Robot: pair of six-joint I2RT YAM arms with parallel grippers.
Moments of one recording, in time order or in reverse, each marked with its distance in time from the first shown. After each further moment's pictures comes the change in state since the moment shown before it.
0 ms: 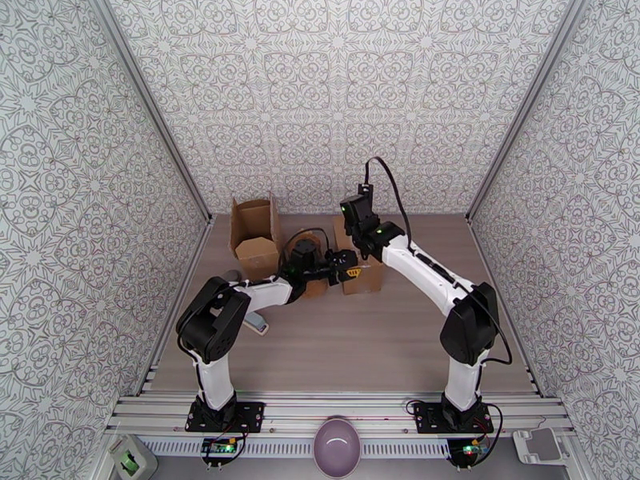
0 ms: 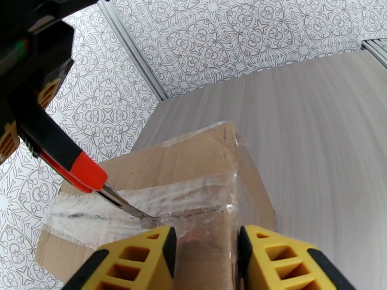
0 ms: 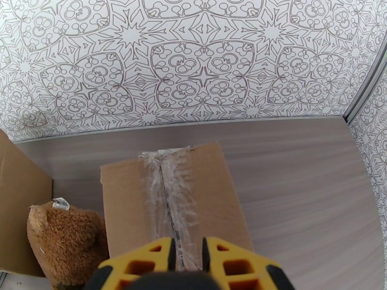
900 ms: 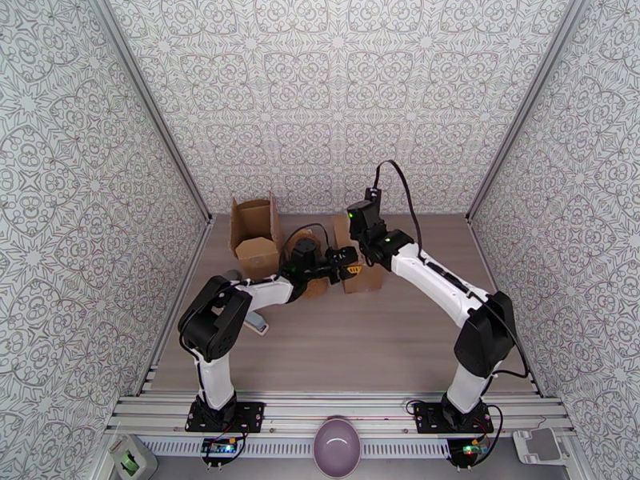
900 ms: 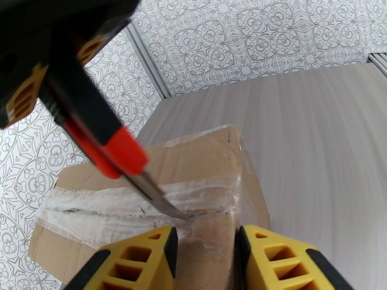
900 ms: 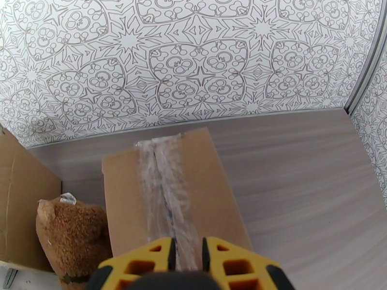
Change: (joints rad) left arm 0.003 0.018 0.024 0.012 -0.027 -0.077; right arm 0.005 -0.110 -0.134 0.043 -0.029 0.053
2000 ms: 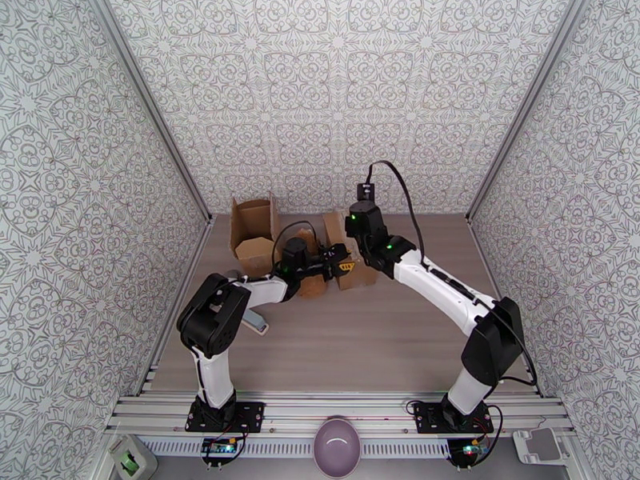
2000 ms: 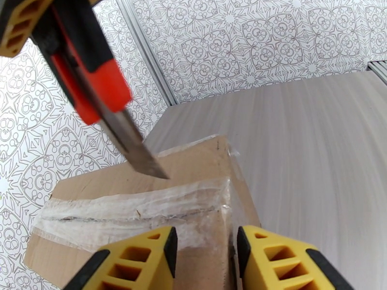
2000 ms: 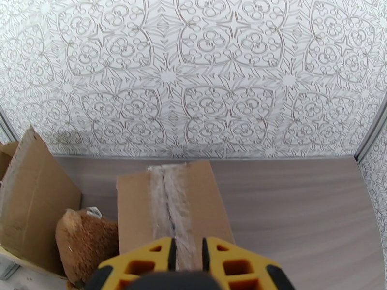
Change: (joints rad) left arm 0.061 0.013 -0.043 0.119 0.107 -0.039; right arm 0.019 -0.047 -0.073 0.259 -0.021 -0.211
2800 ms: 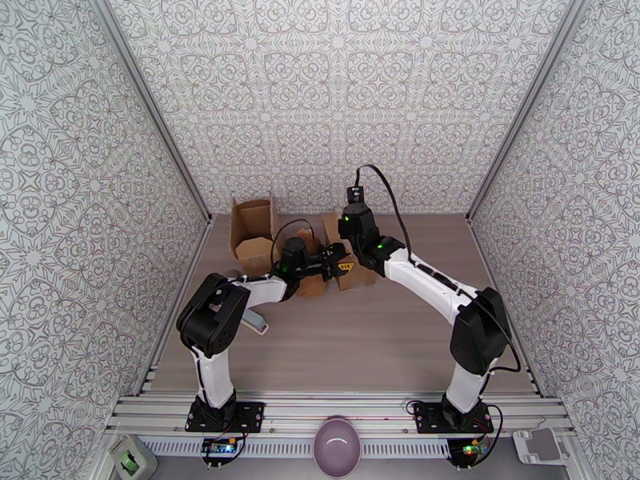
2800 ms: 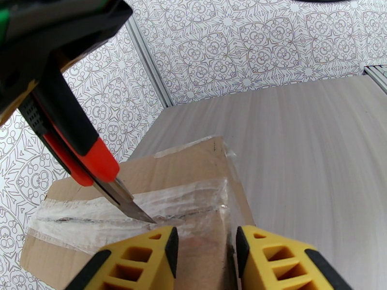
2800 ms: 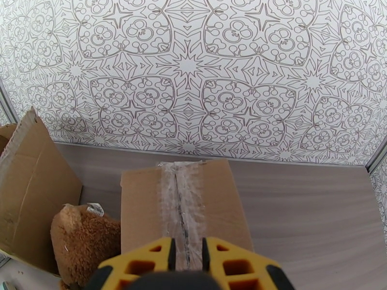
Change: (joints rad) left arm 0.011 0.000 0.000 0.002 0.025 -0.021; right arm -0.001 0.085 0.011 0.070 -0.041 -0.063
